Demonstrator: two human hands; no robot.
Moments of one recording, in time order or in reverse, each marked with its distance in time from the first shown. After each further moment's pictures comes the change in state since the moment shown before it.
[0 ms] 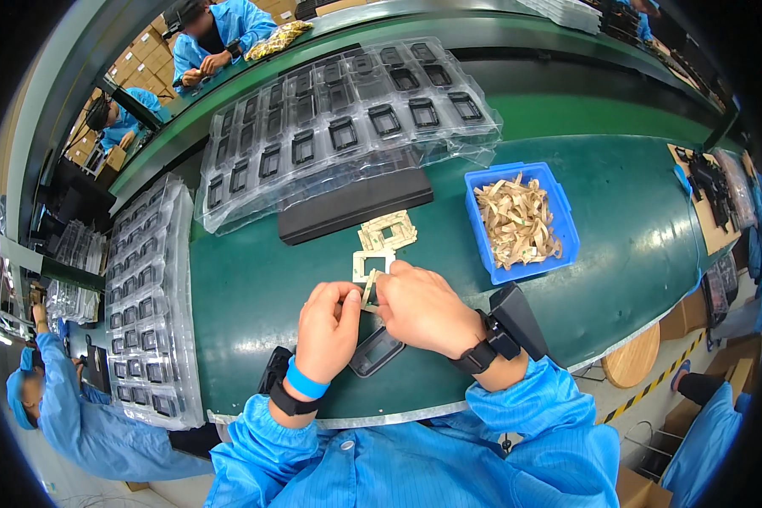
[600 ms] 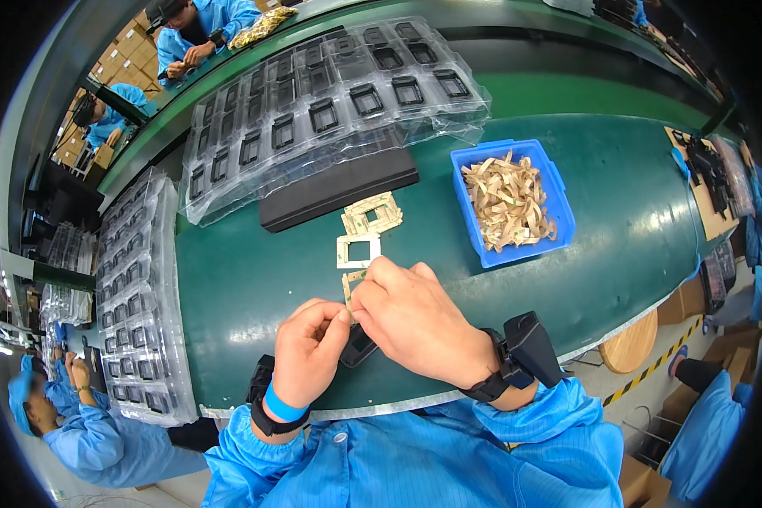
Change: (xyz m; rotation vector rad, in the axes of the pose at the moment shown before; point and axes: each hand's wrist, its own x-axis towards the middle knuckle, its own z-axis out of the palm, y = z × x) left_hand -0.018 0.032 -0.026 -0.313 -0.177 -0.184; right_hand -0.031 -0.015 -0.006 0.040 0.196 -0.205
